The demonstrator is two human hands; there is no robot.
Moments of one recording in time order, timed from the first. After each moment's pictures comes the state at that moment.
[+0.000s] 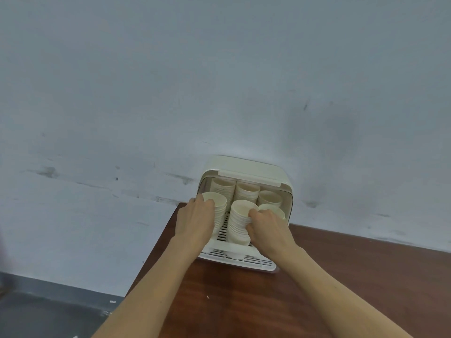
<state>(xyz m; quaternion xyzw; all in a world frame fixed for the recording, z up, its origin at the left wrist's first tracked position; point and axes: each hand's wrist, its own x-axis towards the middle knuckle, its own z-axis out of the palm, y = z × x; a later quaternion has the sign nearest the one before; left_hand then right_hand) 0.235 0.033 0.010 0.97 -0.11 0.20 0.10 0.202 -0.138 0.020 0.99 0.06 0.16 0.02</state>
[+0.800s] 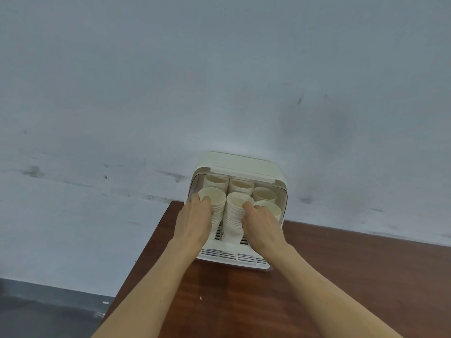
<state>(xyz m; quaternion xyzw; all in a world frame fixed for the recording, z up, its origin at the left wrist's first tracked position) 0.252 0.018 -0.009 0.95 -0.12 0.23 0.17 0.221 -0.141 0.002 0.98 0.01 0.20 -0.04</state>
